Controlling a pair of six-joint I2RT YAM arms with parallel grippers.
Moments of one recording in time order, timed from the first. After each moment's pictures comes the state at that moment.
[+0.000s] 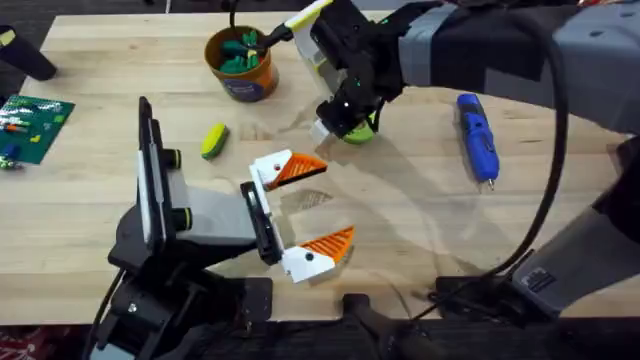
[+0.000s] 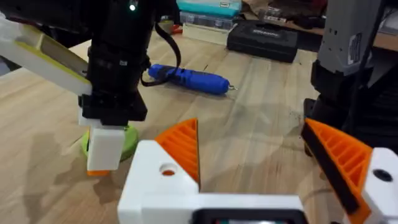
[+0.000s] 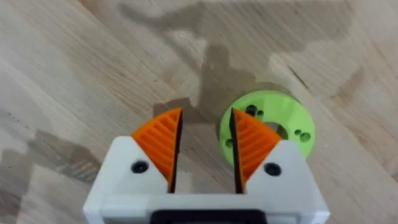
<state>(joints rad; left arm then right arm) -0.36 0.00 0.02 -0.10 0.85 -0.02 0.66 1.90 1.39 -0.73 -0.03 -0.06</state>
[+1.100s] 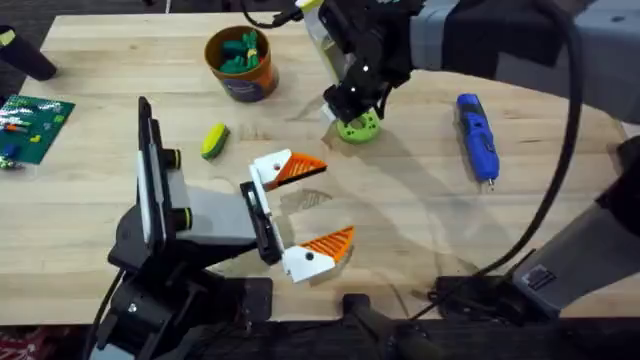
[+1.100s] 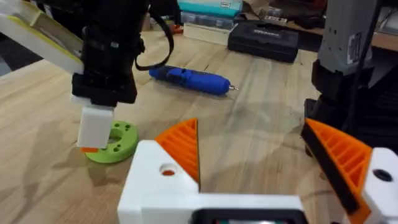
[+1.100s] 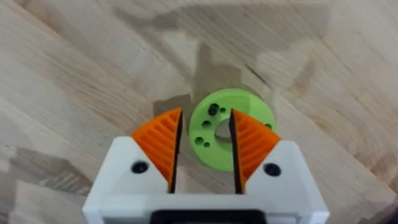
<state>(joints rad) -0.36 0.00 0.02 -0.10 0.85 -0.02 0.62 1.90 1.44 -0.78 0.03 -0.03</state>
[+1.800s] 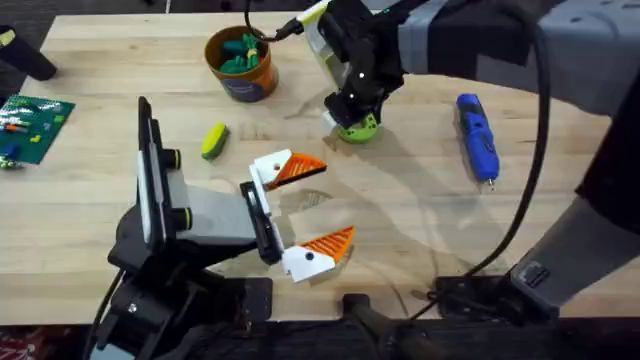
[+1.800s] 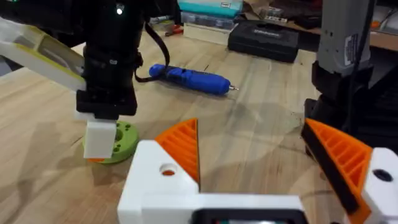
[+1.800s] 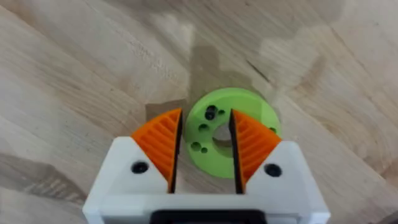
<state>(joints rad) -0.36 0.00 0.02 -0.10 0.84 -0.02 0.61 1.95 1.44 -0.78 0.04 -0.03</state>
